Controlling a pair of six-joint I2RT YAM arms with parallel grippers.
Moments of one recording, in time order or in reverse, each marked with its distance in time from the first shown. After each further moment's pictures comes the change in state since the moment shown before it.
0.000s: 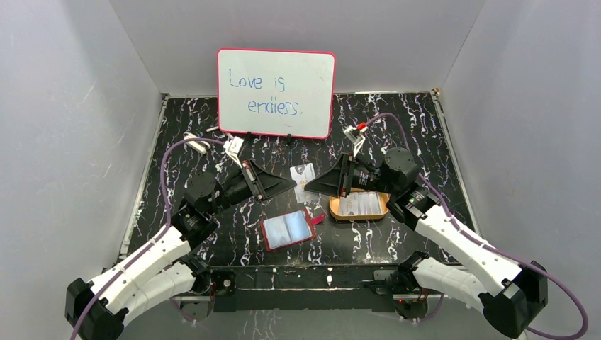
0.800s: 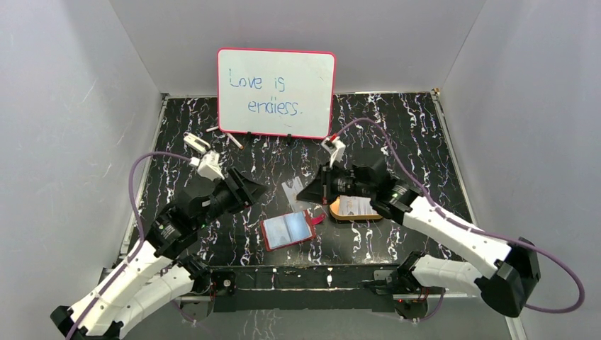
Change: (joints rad) left arm 0.000 -0.161 0.111 -0.727 -0.426 0.216; right arm 0.128 0.105 0.089 -0.305 0.234 -0.239
